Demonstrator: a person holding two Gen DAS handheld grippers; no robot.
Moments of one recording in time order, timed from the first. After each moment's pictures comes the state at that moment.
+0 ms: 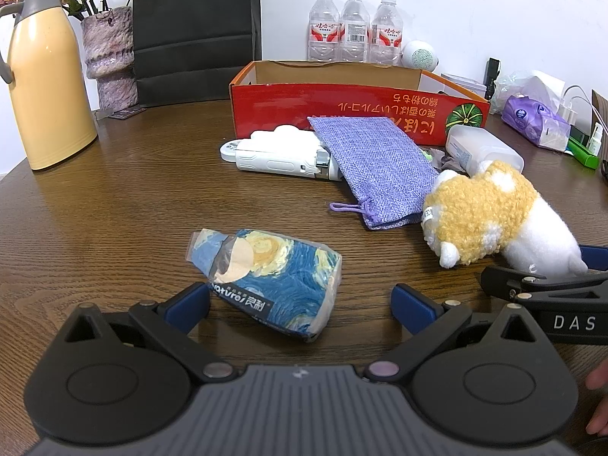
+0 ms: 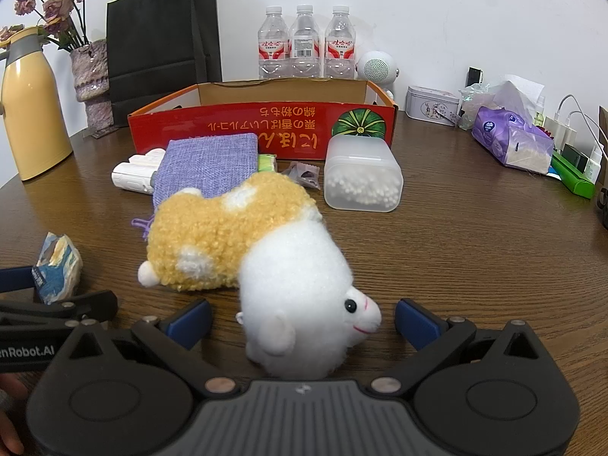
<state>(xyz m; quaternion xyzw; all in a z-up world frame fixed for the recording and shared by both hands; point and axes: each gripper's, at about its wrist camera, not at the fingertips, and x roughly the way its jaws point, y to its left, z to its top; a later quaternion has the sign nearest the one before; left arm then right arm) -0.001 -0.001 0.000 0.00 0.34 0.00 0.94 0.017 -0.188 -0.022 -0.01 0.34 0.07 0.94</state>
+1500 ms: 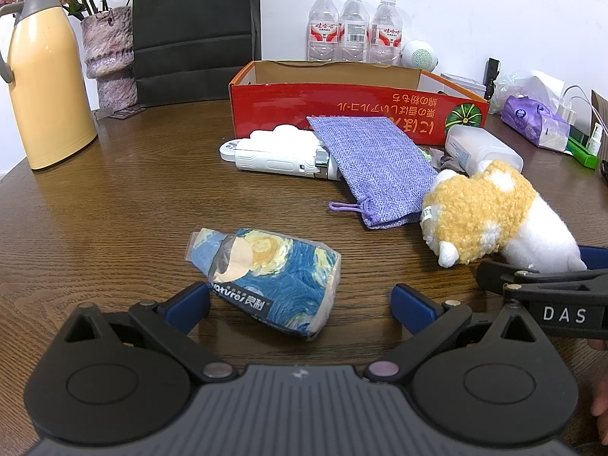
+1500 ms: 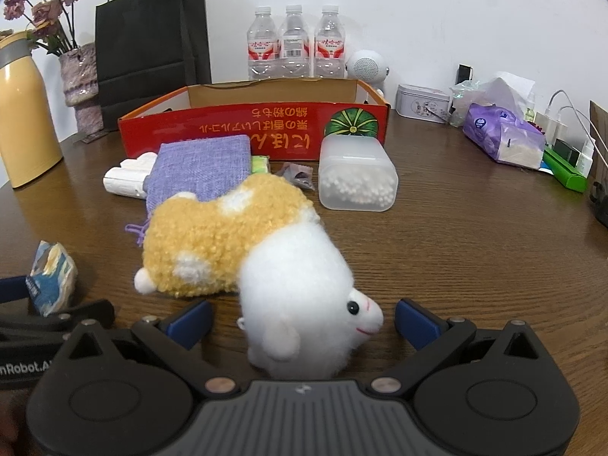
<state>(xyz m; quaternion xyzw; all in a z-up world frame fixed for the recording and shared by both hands) -0.001 -0.003 0.000 0.00 0.34 0.00 0.94 0.015 -0.188 -0.022 -0.01 0.34 0.06 0.94</state>
